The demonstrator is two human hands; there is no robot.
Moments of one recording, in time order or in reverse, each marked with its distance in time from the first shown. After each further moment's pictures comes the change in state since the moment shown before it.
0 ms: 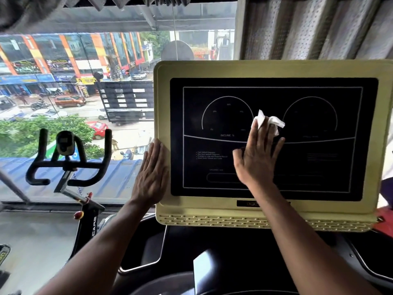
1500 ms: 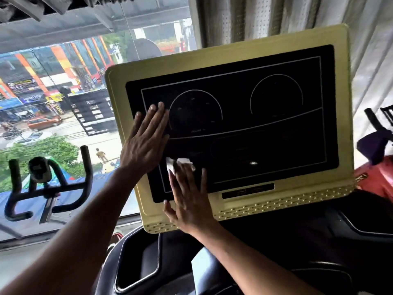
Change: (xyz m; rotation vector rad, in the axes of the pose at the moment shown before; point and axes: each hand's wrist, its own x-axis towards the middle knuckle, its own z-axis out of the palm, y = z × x) left_hand 0.128 0.030 -0.013 0.319 -0.025 0.308; right_hand -0.116 -0.087 0.049 0.043 -0.192 -0.346
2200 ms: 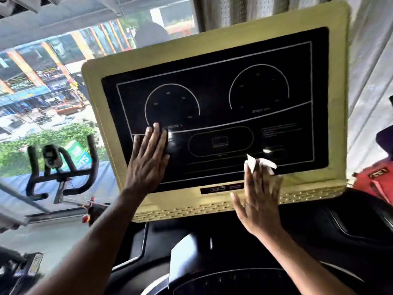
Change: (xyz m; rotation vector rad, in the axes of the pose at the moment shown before) left_hand -0.035 0.088 0.015 -0.031 -0.198 -0.188; right_hand -0.108 0.195 -0.037 -0.030 0.023 0.311
